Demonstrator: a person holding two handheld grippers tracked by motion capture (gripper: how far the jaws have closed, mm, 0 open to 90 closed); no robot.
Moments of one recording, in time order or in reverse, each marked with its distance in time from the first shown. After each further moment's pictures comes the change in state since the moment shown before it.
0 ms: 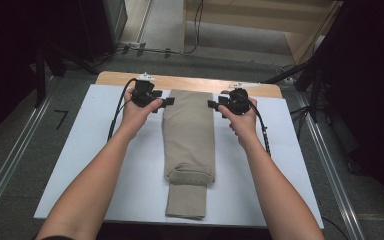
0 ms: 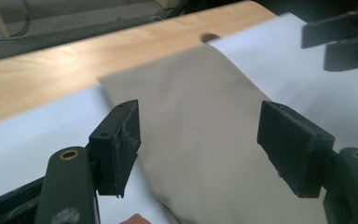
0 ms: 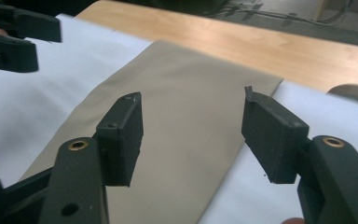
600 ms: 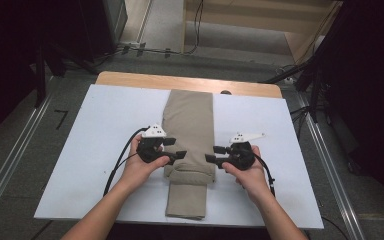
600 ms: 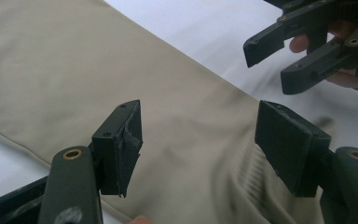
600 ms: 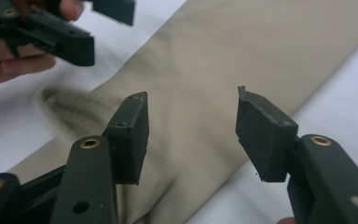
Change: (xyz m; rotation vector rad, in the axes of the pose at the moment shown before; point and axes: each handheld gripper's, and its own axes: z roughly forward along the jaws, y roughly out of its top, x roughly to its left) left arm -0.117 -0.093 -0.043 0.031 -0.182 0.097; right arm 0.077 -0.116 -0.070 0.104 0.208 -0.086
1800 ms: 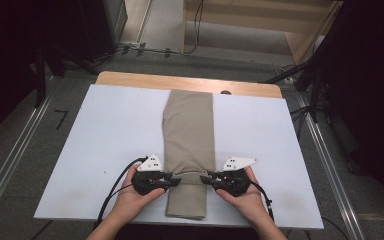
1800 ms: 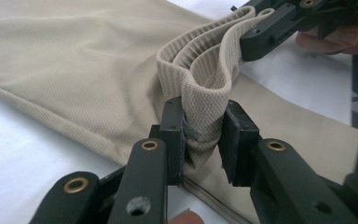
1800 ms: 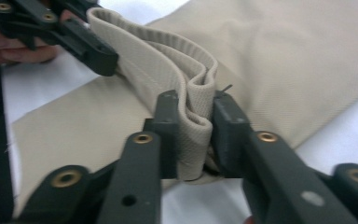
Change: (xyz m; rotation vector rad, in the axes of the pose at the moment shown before) left arm -0.041 -0.055 -0.015 0.078 -0.061 0.013; right arm 0.047 -0.044 0.002 0.022 0.024 -0.122
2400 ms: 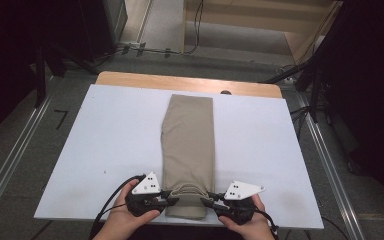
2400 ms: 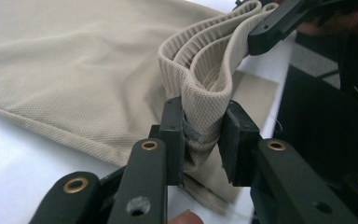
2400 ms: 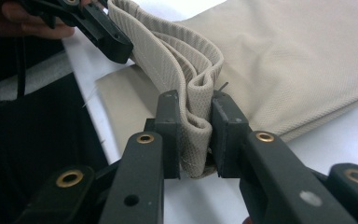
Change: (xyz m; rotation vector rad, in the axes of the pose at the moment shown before) left arm -0.045 -0.018 -0.026 0.050 -0.028 0.109; right arm 0.055 -0.028 -0.028 -0.020 -0.002 -0.086
